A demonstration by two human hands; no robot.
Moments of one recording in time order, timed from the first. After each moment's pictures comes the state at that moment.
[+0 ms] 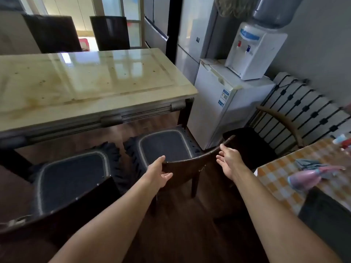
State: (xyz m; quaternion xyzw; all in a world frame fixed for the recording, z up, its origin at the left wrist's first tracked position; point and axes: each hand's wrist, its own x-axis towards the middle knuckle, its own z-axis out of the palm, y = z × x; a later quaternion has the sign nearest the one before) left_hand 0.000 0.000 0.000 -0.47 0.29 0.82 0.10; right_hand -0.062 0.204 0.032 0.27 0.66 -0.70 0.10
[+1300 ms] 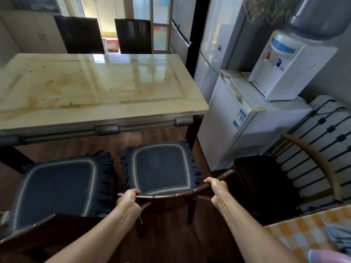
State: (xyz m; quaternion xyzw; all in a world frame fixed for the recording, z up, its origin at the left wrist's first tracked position) left_hand -0.102 0.022 -0.048 -0.66 0.26 0.71 -0.02; right_hand -0.227 0.239 -0.053 0.32 0.65 -0.65 0.25
